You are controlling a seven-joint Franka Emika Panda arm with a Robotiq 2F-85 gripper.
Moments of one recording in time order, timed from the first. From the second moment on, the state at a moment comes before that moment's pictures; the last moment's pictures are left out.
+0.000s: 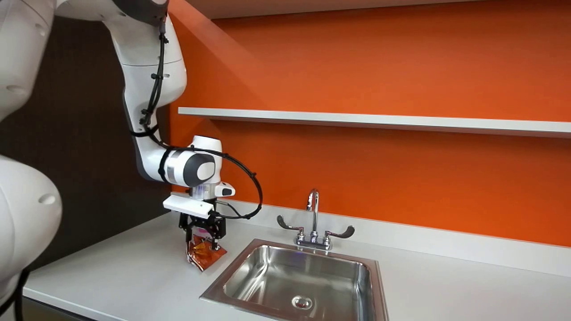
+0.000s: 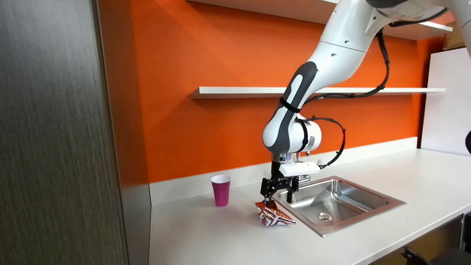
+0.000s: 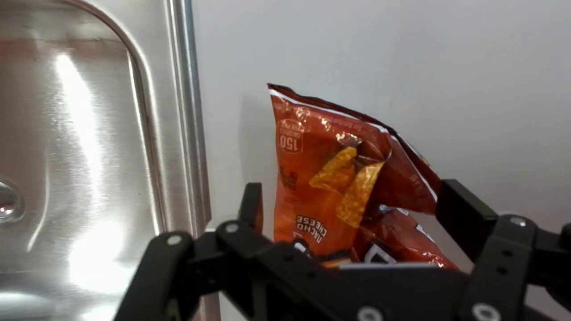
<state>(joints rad) 0.09 0.33 0.05 -2.35 0.13 2.72 -0.07</state>
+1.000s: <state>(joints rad) 0.09 0.41 0.01 -2.28 0.08 2.77 0.01</state>
